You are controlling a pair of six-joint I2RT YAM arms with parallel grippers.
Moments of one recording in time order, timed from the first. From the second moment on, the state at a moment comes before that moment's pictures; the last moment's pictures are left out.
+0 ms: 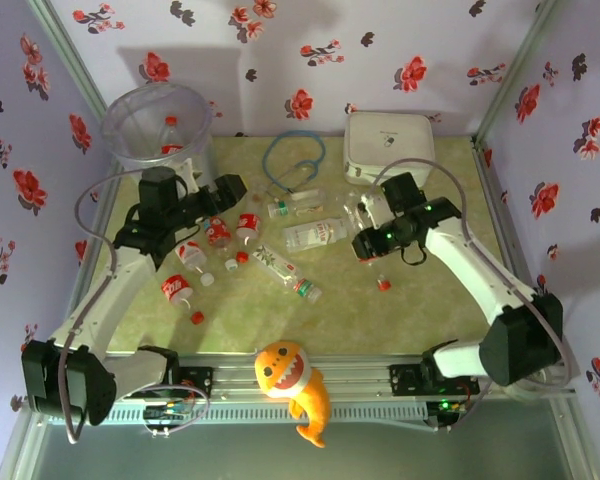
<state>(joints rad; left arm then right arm) -0.30 1.16 0.95 -0.17 0.47 -0.74 0.40 1.33 1.13 -0.88 -0.35 0.02</state>
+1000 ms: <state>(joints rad) -0.59 1.46 0.92 0.33 0.58 -0.81 0.52 1.54 1.09 -0.22 -0.96 0.35</state>
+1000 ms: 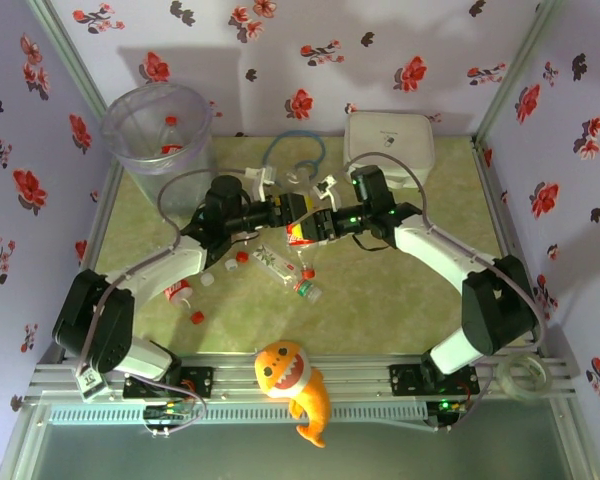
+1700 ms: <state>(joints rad) -0.60 1.48 1.02 0.25 0.59 -0.78 0.51 1.55 1.16 -0.32 -0.98 0.28</state>
